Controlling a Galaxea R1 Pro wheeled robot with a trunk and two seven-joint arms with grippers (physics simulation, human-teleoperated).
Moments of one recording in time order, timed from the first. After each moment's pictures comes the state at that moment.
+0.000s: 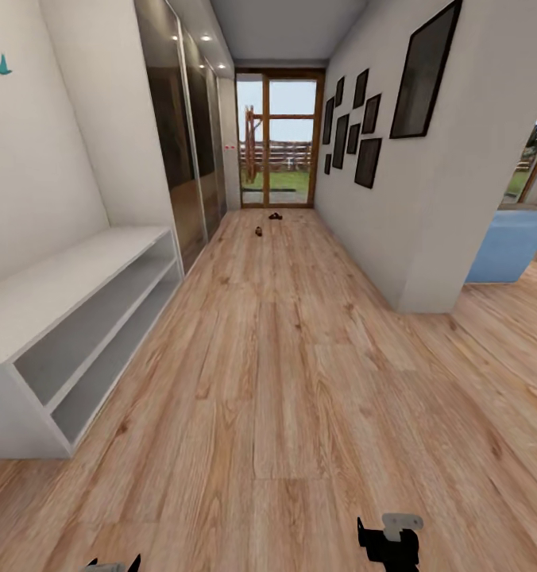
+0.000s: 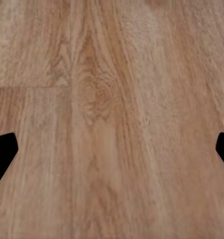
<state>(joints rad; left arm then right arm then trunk) -0.19 0.13 0.41 -0.33 -0.05 -0.56 -0.41 -0.48 -0.01 -0.21 -0.03 0.23 -0.48 -0.12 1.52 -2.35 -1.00</state>
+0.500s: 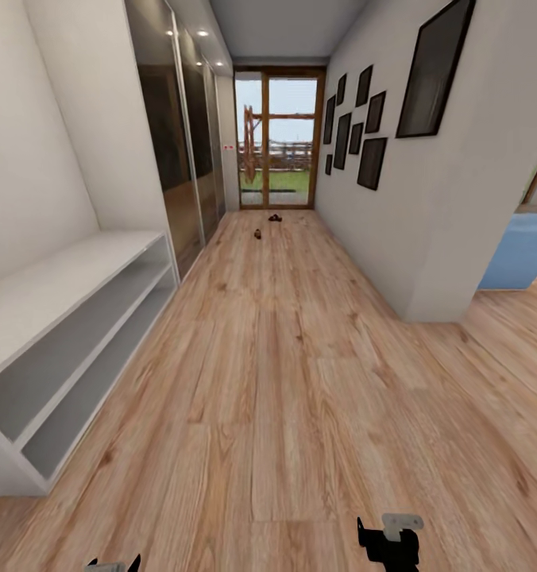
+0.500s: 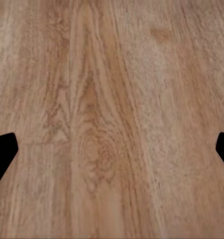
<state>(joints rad) -0.19 0.13 0.41 -0.33 -0.05 -0.56 -0.41 -0.48 -0.01 -0.21 -0.03 0.23 -0.48 -0.12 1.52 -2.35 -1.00</state>
